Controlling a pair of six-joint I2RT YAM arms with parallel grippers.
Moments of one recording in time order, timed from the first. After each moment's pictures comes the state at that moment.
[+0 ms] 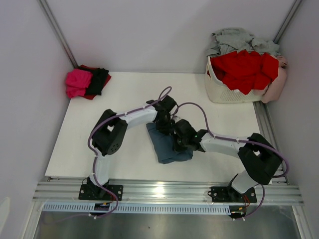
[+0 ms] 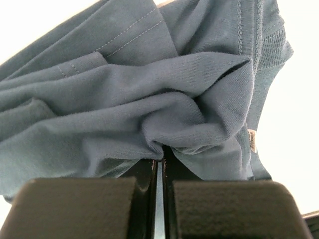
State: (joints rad) left arm -0.72 2.06 1.51 -0.70 0.01 -0.74; right arm 0.85 1.53 0.84 -0.22 0.01 0.48
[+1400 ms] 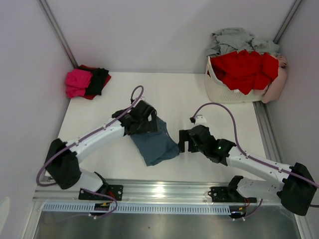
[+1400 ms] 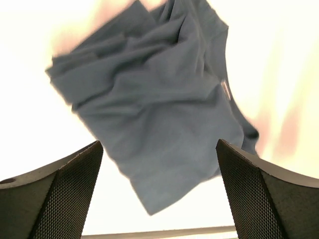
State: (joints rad) left arm -0.72 1.47 1.14 -0.72 -0.30 -0.76; right arm 0.89 1.09 0.68 -0.36 0.31 0.59
